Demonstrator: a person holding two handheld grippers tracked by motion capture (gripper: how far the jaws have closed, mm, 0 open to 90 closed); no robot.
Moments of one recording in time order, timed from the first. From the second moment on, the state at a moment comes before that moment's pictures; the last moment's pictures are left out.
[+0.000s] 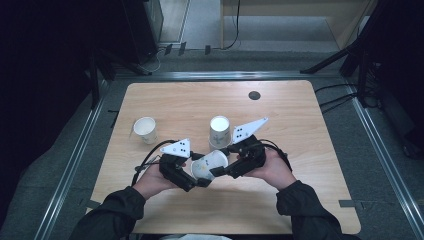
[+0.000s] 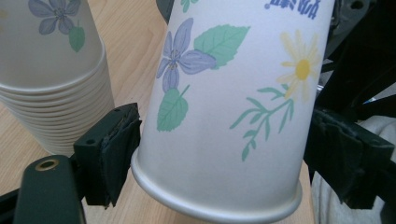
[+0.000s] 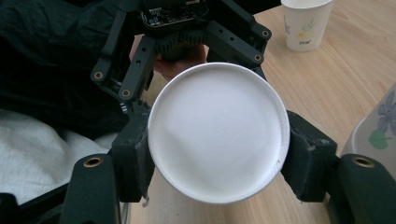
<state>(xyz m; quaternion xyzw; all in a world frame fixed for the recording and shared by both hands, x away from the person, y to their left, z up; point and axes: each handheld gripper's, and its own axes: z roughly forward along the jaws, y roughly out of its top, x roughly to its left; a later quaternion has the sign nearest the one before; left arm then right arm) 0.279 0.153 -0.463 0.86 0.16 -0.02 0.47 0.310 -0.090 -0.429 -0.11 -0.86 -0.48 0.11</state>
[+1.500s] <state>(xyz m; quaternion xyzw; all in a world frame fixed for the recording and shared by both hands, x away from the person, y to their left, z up) 0.298 0.163 -0.434 0.94 0.12 -0.04 0.33 0.298 -0.110 -0.445 -0.12 -0.90 -0.42 0.05</state>
